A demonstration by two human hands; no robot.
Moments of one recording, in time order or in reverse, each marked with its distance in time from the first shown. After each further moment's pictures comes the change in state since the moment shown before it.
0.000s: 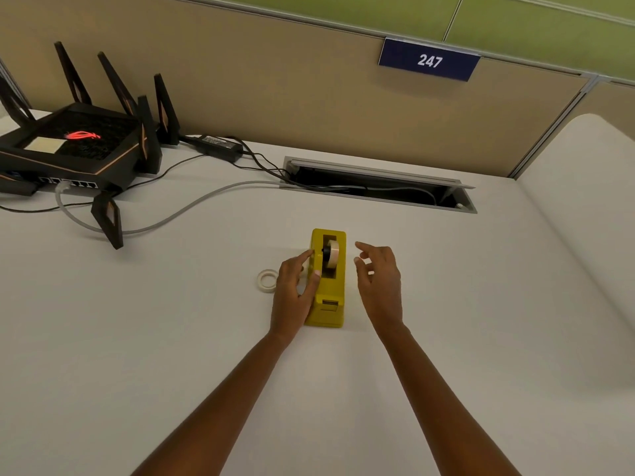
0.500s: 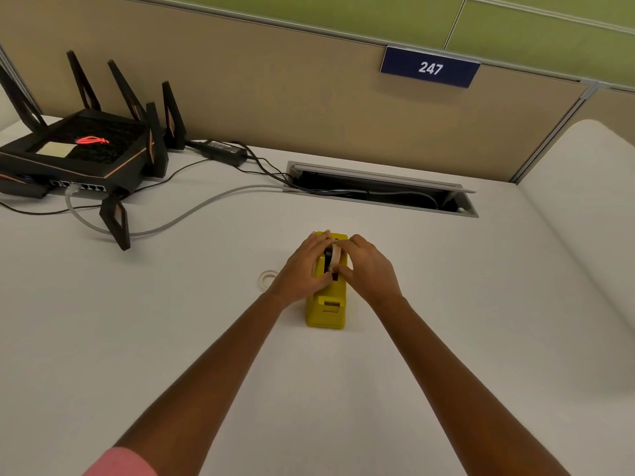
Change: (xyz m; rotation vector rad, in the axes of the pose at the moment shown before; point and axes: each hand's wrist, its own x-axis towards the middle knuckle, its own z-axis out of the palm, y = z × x) left_hand 0.047 0.014 -0.009 0.327 -0.451 0.167; right_hand 0.028 -0.017 -0.002 -0.467 -0.338 -0.256
